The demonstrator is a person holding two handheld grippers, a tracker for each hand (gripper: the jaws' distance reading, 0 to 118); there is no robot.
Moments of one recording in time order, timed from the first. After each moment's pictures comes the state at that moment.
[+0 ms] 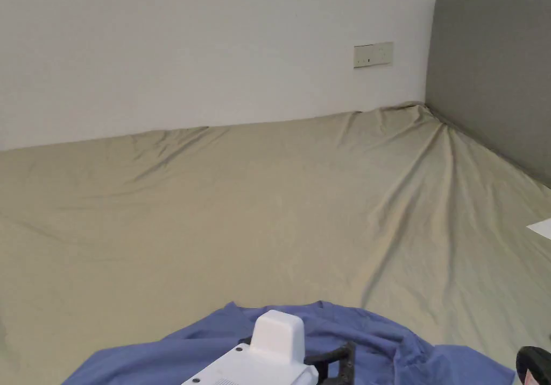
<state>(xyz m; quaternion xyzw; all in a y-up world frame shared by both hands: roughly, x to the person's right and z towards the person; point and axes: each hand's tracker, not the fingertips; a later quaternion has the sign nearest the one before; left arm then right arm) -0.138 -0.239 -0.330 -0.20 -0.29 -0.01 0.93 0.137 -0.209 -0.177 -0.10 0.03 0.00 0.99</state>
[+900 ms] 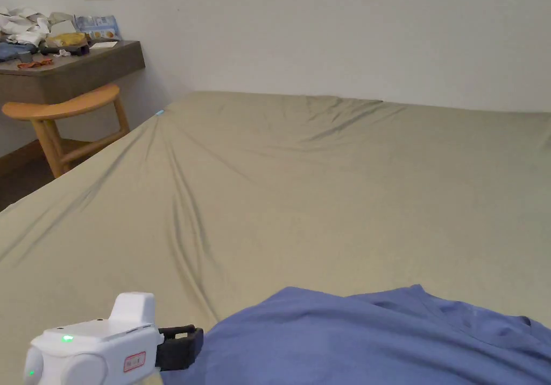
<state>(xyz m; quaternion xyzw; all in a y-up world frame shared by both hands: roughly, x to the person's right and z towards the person) -0.530 -0.319 -0.354 -0.39 0.01 0.05 0.92 0.006 -0.221 -0.234 -0.15 0.17 0.08 0.97</state>
